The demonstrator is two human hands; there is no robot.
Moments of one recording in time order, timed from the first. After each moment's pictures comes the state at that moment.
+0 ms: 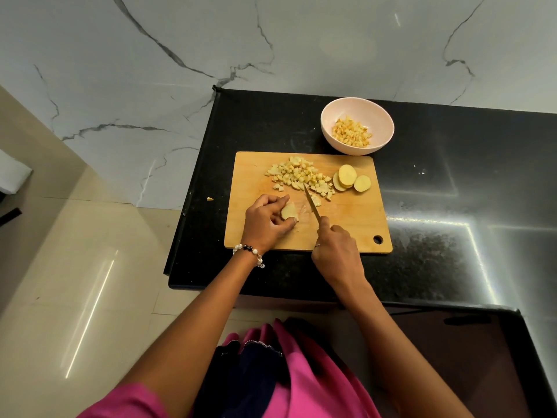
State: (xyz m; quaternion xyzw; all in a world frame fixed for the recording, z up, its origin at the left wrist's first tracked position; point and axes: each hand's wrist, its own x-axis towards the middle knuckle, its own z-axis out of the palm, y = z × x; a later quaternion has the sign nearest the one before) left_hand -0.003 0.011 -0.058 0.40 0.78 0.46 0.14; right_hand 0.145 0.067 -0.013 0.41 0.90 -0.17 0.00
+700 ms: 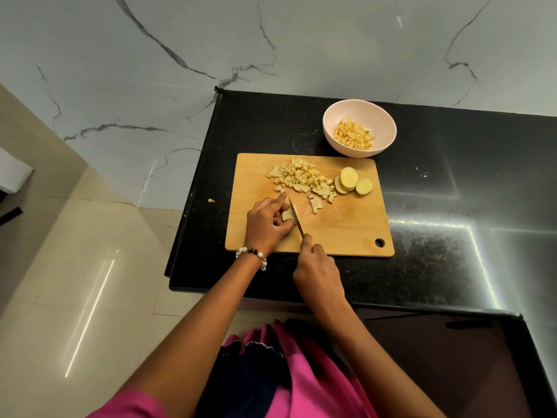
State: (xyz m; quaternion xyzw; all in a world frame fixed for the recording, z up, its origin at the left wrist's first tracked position) left_hand -0.001 0.012 -0.056 0.39 0.80 0.45 0.11; right_hand 0.138 0.024 -0.018 0.39 0.91 -0.16 0.05
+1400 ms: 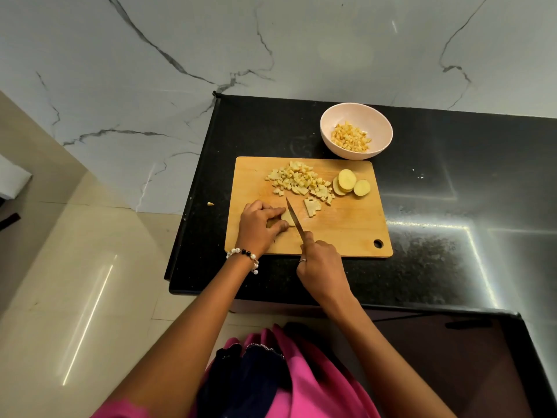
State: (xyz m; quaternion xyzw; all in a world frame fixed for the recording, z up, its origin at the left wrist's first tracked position) left_hand -0.015 0.005 -0.055 0.40 0.83 0.37 0.13; right_hand 0.137 0.043 -0.021 0.37 0.90 -0.24 -0.02
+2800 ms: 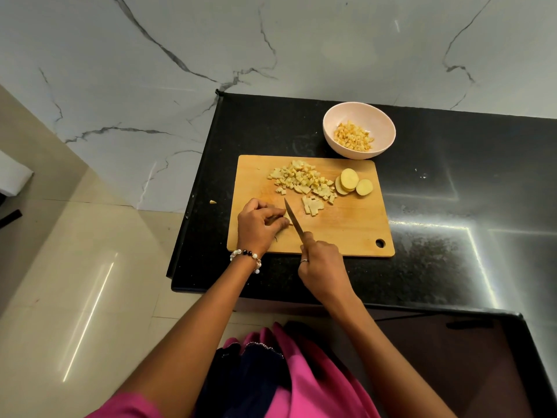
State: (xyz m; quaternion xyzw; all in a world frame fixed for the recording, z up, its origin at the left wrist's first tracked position) left_hand -0.012 0.001 -0.058 0.35 0.81 0.46 0.11; right_hand 0.138 0.042 -0.017 0.35 0.90 -0.26 -0.03
